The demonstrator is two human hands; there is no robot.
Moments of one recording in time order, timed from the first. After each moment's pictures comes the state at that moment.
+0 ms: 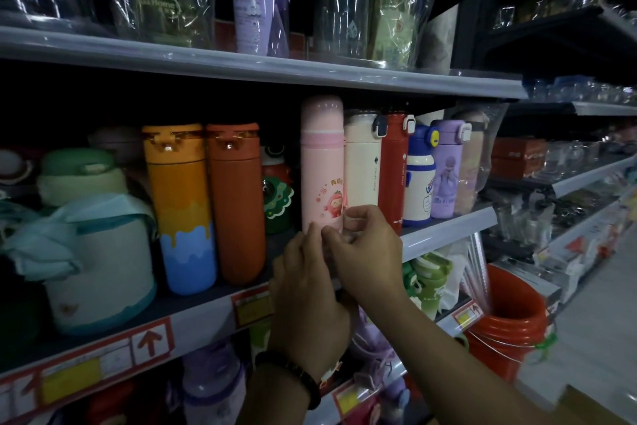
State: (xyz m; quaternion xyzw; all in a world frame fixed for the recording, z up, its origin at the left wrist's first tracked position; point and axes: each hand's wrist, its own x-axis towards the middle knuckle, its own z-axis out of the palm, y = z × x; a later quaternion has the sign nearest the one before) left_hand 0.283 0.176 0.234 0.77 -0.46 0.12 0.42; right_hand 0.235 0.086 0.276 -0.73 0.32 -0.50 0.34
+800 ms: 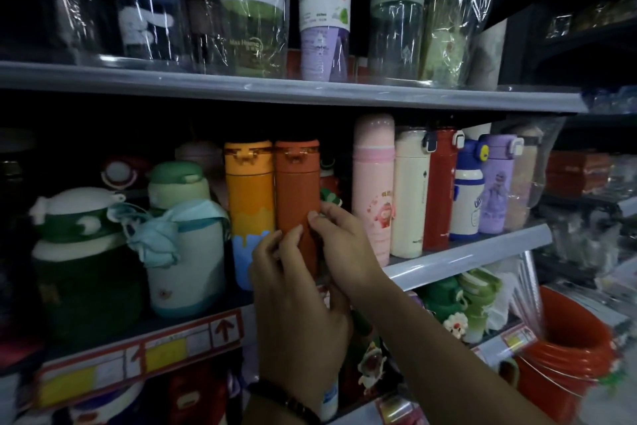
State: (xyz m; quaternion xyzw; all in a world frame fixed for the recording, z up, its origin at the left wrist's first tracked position) left_hand 0.297 0.246 0.253 0.74 -0.34 0.30 0.50; right_hand 0.295 0.147 0.304 -0.68 0.12 -0.35 0.63
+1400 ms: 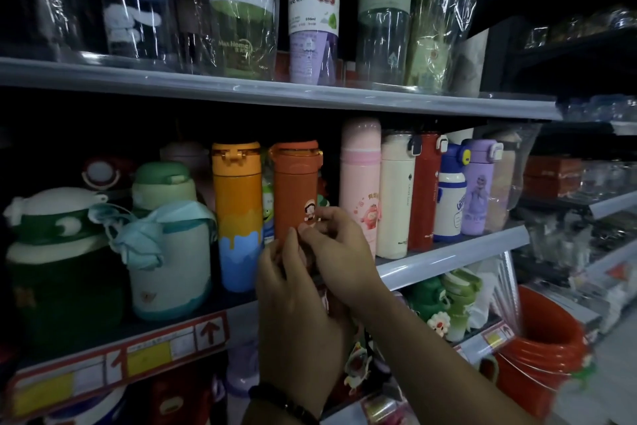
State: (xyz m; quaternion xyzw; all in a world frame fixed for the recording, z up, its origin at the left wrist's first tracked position) left_hand 0.287 0.236 0.244 0.74 -0.36 0.26 0.50; right_hand 0.287 0.136 0.293 -0.71 0.15 -0.40 0.56
